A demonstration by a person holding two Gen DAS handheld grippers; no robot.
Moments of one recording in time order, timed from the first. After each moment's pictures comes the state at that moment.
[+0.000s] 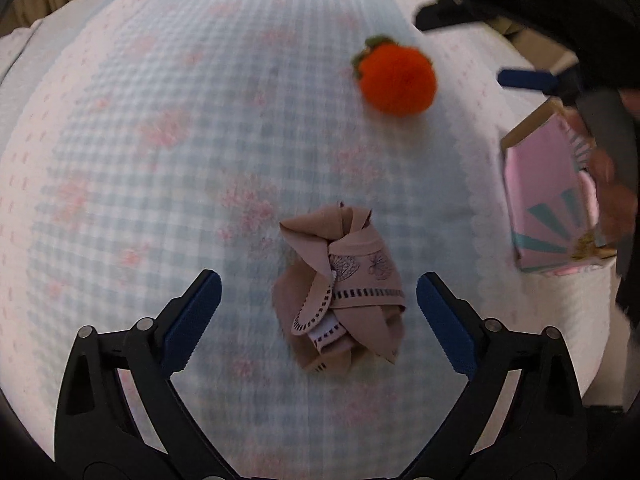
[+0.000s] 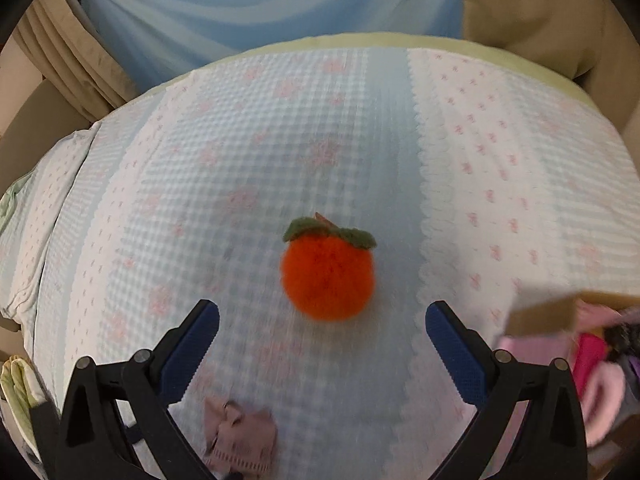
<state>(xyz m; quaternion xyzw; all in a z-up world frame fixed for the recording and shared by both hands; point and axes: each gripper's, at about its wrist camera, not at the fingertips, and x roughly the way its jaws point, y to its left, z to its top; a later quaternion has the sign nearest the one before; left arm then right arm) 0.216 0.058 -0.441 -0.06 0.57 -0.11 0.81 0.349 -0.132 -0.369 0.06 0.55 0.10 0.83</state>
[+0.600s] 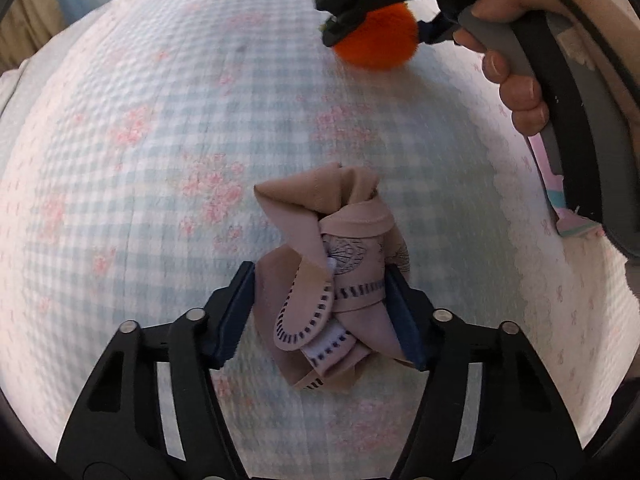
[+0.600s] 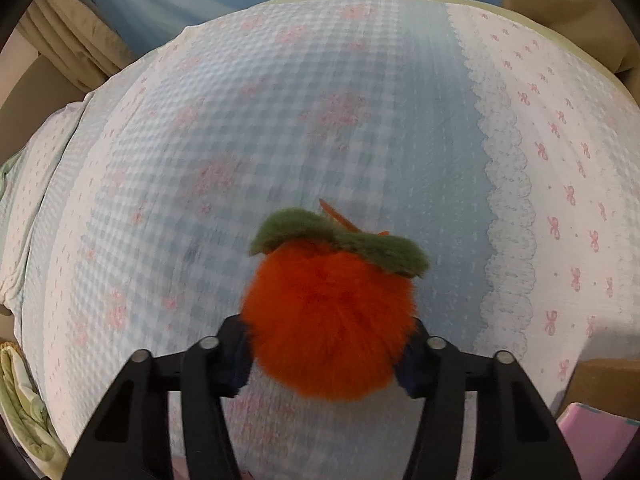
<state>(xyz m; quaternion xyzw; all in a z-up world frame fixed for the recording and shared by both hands) 0.209 0.013 -0.494 0.03 0.56 -0.10 0.82 0.393 -0.110 -0.442 0.05 0.58 0.13 0.80</state>
